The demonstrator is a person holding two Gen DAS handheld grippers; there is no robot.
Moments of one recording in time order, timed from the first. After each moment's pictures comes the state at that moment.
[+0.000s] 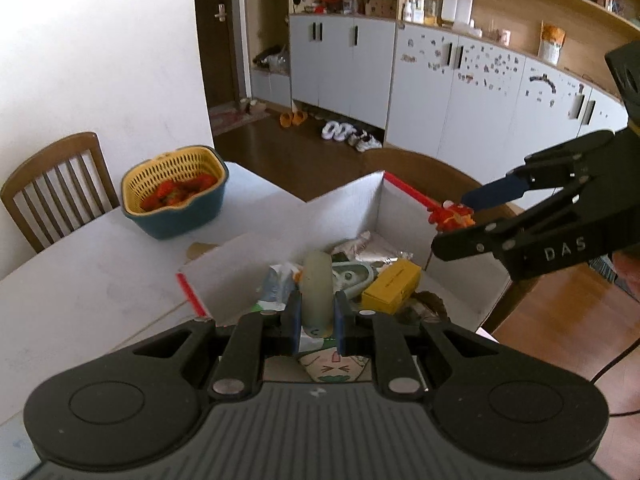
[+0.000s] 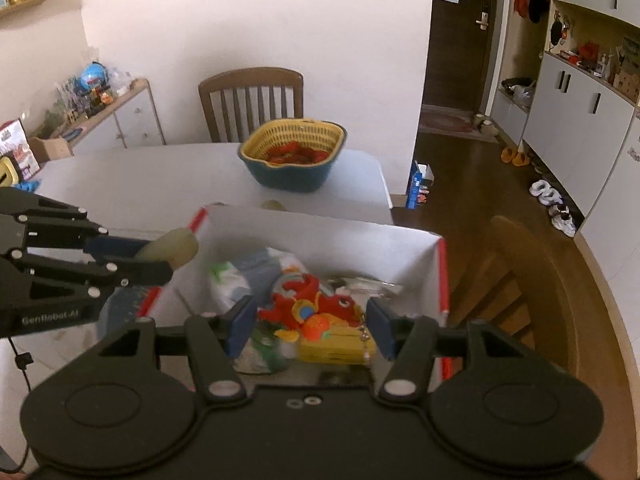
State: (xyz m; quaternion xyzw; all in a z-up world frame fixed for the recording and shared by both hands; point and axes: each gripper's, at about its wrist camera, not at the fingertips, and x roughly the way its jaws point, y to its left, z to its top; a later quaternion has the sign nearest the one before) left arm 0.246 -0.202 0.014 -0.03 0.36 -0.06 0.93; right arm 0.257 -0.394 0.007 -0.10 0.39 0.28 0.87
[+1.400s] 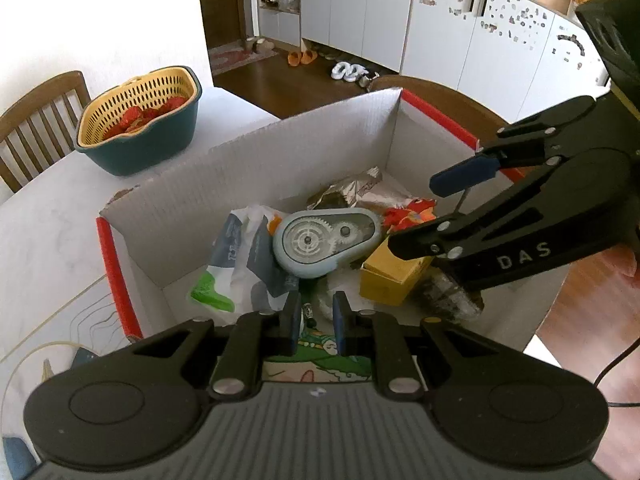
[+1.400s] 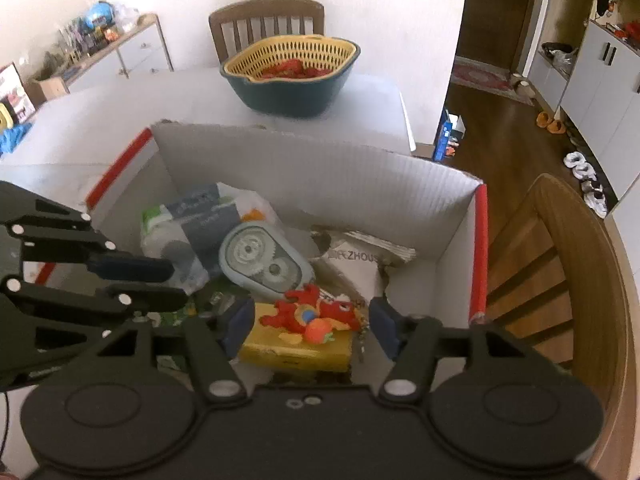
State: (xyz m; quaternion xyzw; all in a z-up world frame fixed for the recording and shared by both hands) left arm 0.301 -0.230 -0.054 -0.05 0.45 -0.05 0.89; right arm 0.328 -0.388 -0.076 -0.14 0.45 0.32 0.82
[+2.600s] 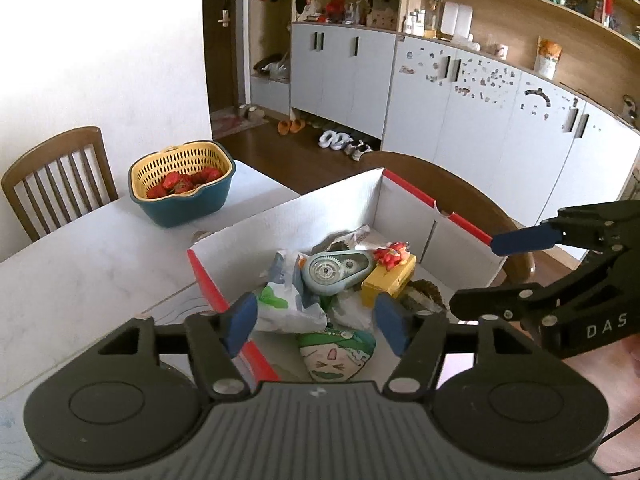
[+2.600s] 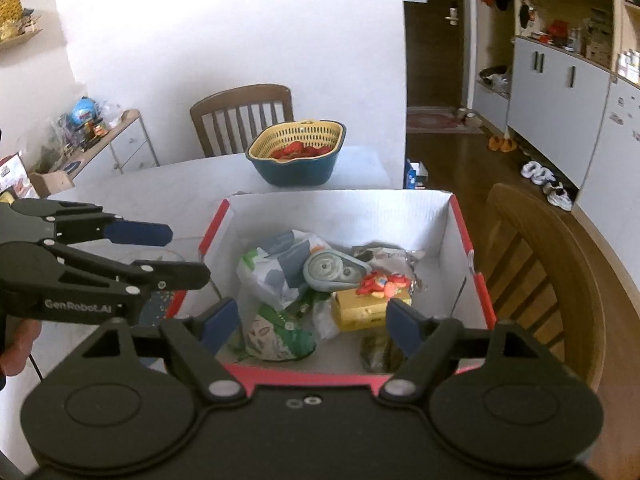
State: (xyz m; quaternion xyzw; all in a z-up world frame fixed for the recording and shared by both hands) left arm 0.208 -0.182 0.012 -0.05 0.35 -0.07 0.93; right arm 0.198 -0.388 -0.014 -0.03 0.37 0.25 0.89
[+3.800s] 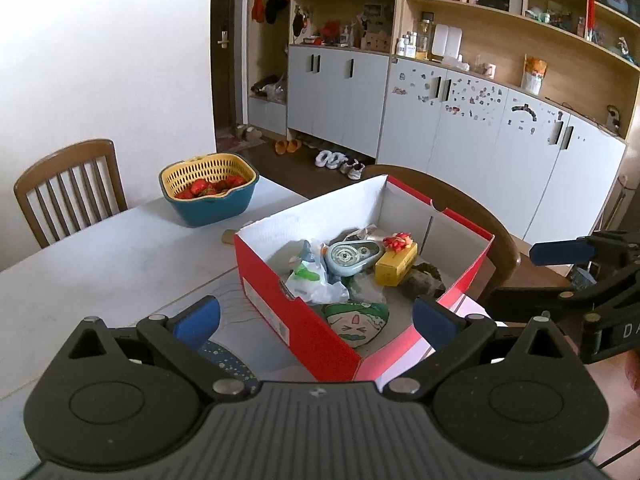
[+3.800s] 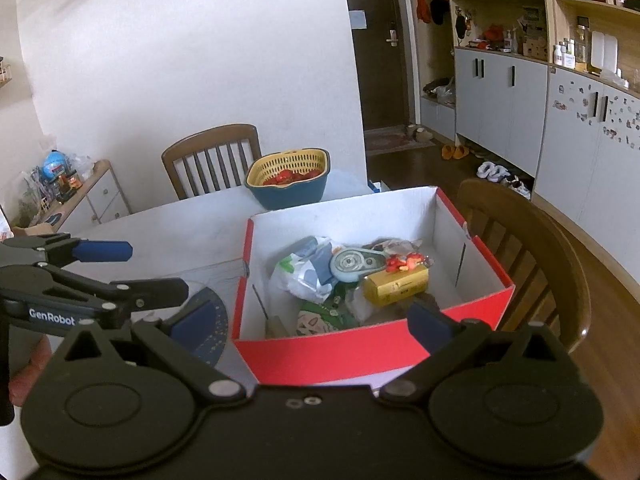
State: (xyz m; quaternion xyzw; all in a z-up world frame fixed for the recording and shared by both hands) left arm 0.135 -0.137 0.021 -0.05 0.31 -0.08 0.95; right arm 0.111 -0.347 0.001 0.03 0.33 0.17 0.93
